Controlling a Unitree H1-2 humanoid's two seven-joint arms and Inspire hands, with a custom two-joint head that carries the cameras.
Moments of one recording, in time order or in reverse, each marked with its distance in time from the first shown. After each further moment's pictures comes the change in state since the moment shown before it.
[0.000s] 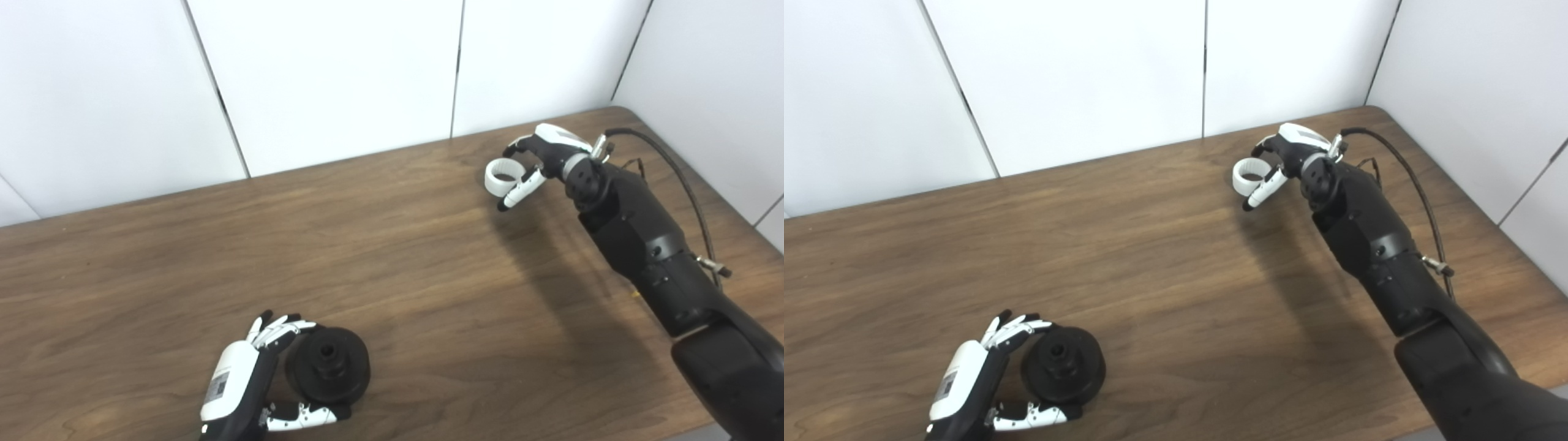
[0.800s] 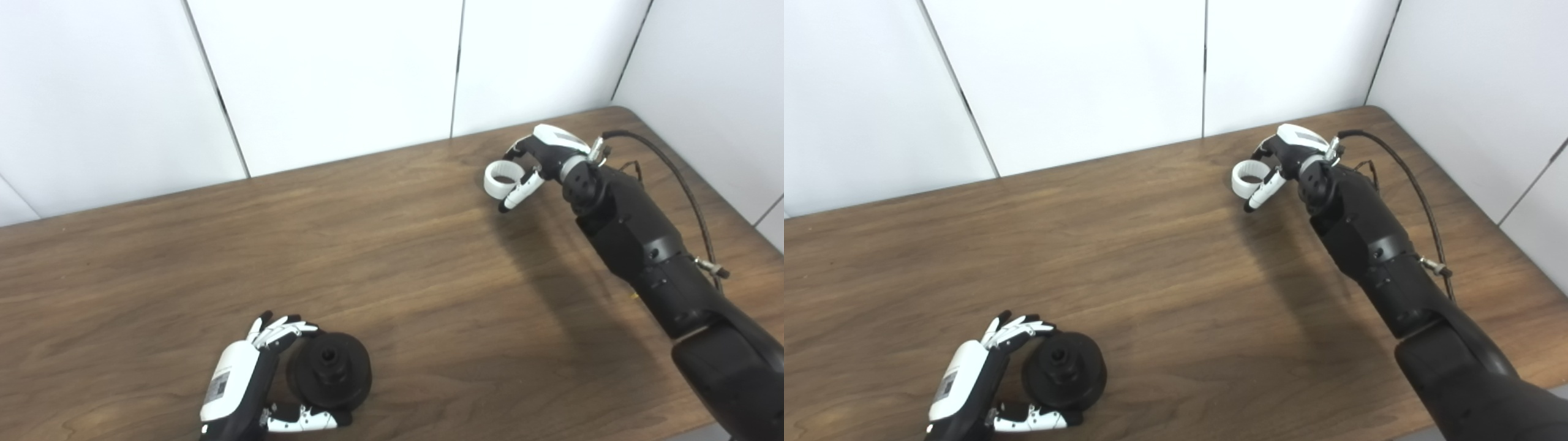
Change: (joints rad) left arm 0.006 -0.002 -0.001 -0.029 0.011 0.032 -0.020; right arm 0.000 -0.001 0.030 0.002 0.001 0.000 -0.034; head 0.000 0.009
